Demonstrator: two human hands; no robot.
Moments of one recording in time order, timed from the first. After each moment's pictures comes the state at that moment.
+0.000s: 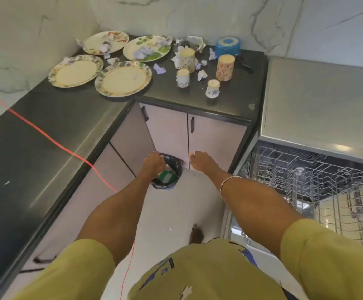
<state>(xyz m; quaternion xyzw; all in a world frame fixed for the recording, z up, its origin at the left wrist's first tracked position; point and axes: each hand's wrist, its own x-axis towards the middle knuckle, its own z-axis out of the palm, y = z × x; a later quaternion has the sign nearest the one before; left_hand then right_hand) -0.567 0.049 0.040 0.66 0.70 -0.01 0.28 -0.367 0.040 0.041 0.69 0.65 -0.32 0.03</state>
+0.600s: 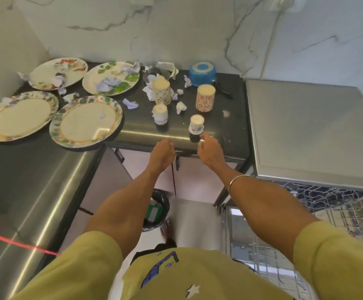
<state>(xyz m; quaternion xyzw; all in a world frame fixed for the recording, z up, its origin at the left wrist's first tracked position) -0.471 0.277 0.084 0.74 0.61 0.17 0.25 -0.298 0.238 0.076 0.78 0.54 -0.19 -0.26</state>
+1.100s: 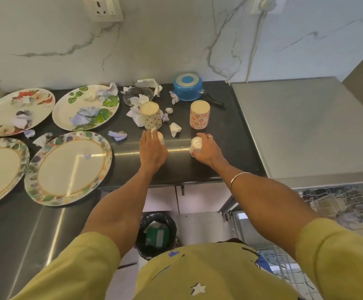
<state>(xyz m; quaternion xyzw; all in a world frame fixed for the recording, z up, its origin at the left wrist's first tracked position) -0.476 0.447 0.074 0.81 0.54 0.18 0.12 -0.284 0.356 0.071 0.80 0.50 -0.22 -0.23</state>
